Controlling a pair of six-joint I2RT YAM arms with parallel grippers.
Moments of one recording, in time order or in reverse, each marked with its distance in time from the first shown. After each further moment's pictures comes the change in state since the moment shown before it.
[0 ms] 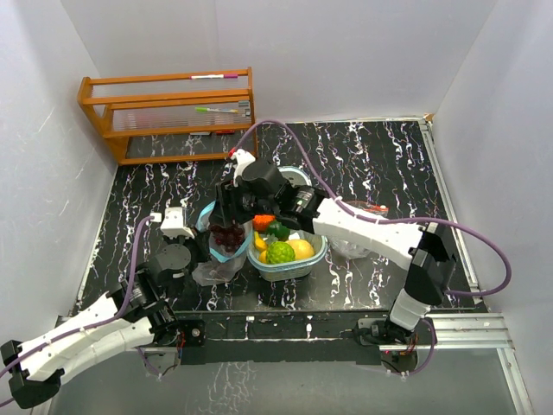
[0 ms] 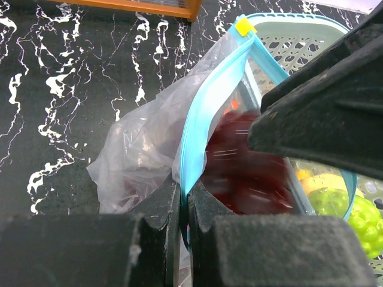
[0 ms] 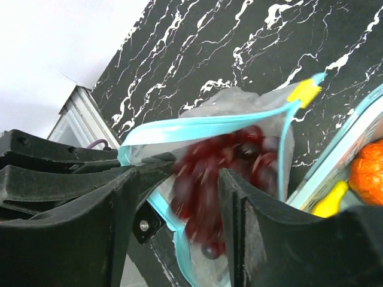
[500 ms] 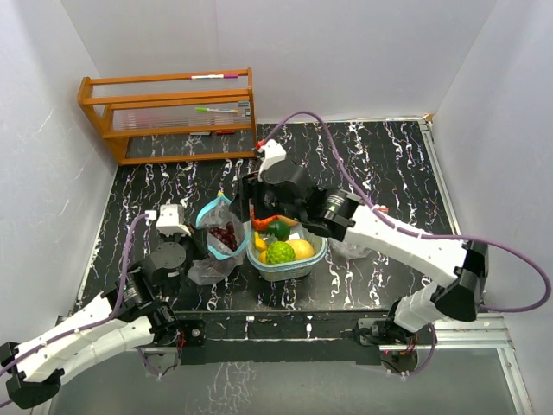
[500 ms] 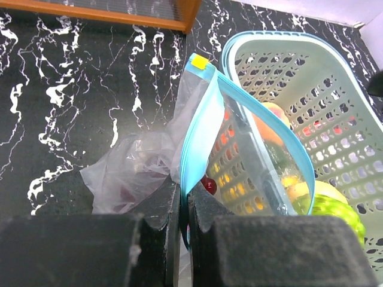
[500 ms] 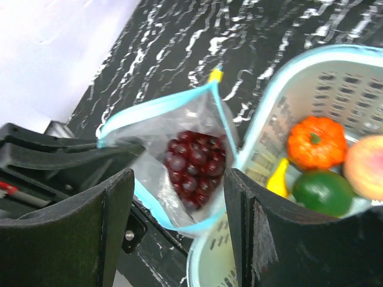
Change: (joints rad) left arm 0.000 0.000 0.045 -0.017 0.002 0.003; right arm 0.038 -0.161 -0.010 -0.121 0.243 -0.010
